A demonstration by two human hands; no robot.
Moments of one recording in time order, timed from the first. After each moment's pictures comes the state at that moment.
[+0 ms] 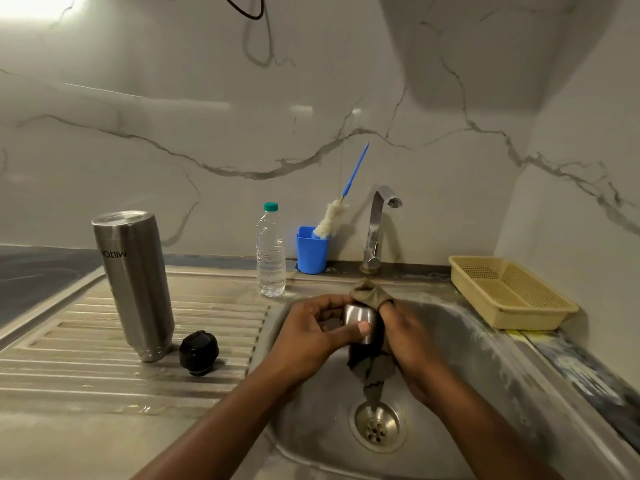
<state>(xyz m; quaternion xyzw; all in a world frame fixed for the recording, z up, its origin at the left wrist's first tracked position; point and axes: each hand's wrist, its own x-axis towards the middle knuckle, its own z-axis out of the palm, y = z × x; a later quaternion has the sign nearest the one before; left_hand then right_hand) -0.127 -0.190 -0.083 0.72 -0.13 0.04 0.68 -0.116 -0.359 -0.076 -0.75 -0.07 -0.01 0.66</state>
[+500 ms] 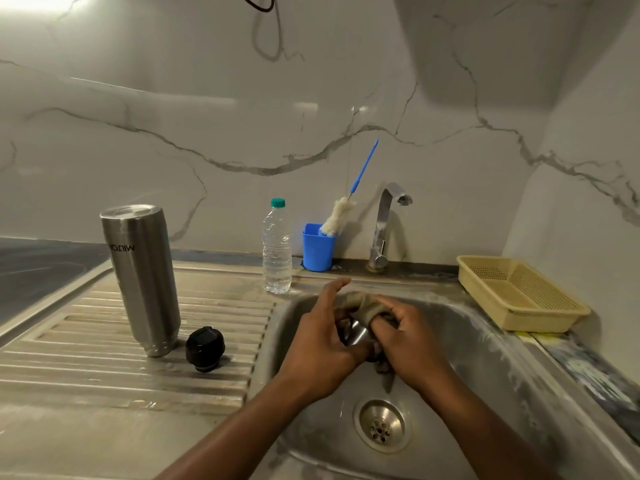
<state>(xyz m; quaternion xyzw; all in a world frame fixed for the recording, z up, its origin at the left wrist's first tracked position) -0.137 -0.197 -0.090 0.80 -0.17 0.14 0.56 -0.114 -0.357 -0.080 -0.80 -0.17 -0.09 0.57</state>
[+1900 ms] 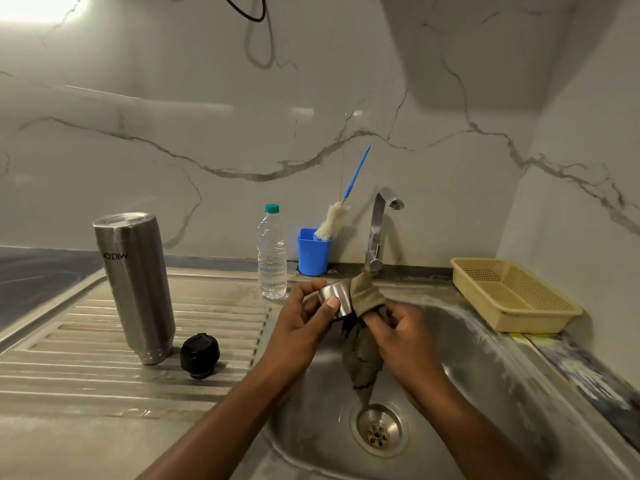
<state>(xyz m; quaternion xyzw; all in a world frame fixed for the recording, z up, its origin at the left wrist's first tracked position) -0.116 -0.183 -0.092 0.64 -0.09 0.09 0.76 -0.116 -0.350 -0.080 -0.77 -0.11 -0.14 0.62</state>
